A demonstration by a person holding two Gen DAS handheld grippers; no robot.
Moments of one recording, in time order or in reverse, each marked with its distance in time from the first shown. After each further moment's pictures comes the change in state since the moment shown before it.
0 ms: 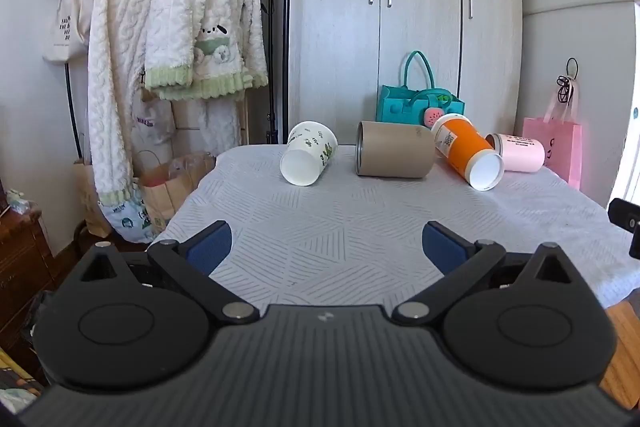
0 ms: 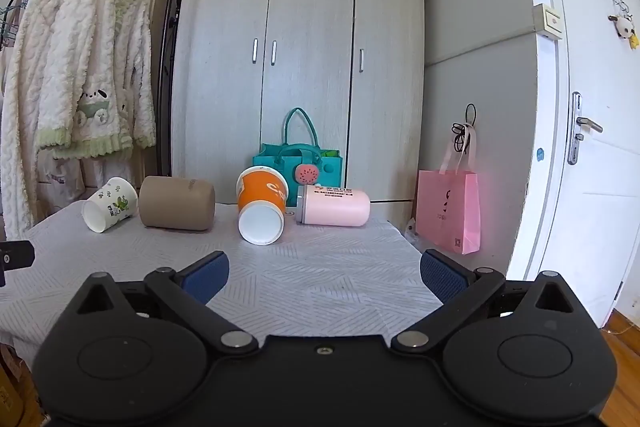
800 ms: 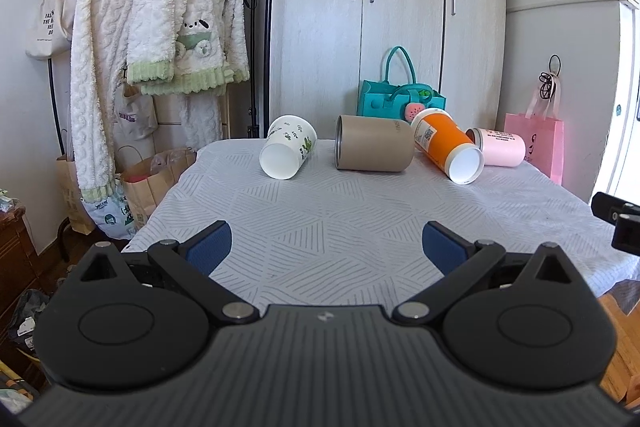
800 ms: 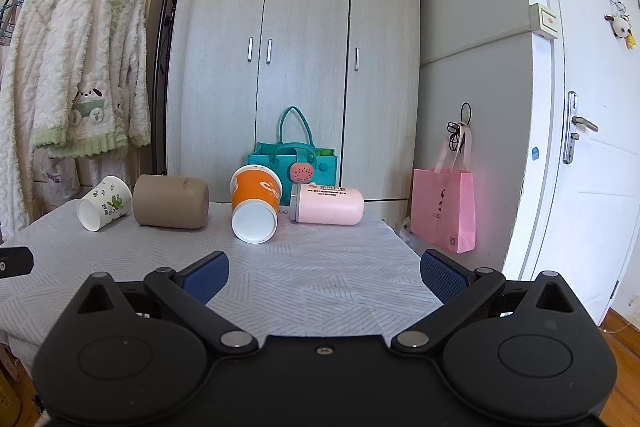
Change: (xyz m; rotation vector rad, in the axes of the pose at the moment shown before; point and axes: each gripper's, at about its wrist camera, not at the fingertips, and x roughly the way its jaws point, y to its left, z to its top) left arm -0.002 0.000 -0.001 0.002 0.021 -0.061; right arm 0.001 0.000 -0.002 0.002 0.001 -0.019
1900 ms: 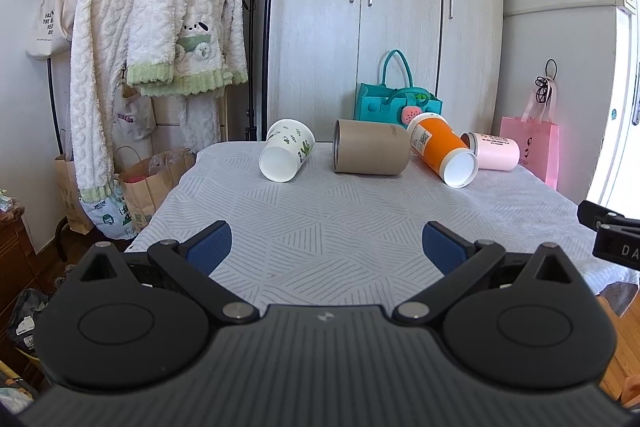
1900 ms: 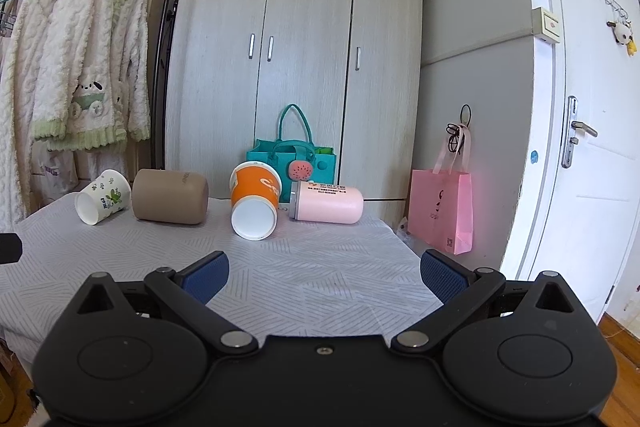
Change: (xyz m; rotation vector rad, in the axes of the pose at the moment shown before) left arm -0.010 0.001 0.000 -0.005 -0.008 -0.012; right arm 0.002 0.006 -0.002 -0.020 0.006 -0.010
